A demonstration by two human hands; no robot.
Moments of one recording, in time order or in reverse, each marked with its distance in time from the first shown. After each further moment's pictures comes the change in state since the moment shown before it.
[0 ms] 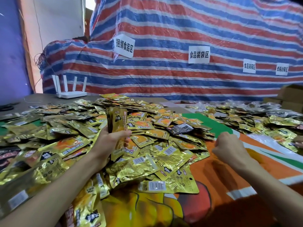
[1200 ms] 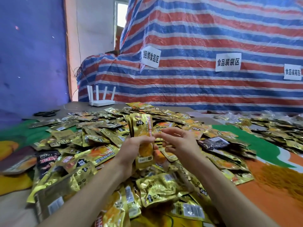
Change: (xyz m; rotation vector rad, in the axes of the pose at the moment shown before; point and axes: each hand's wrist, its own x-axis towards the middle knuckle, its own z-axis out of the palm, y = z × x) left_hand -0.003 0.013 -0.015 -0.248 -0.033 -0.209; right_hand -0.013 -0.190 0.032 1.531 -0.471 -0.246
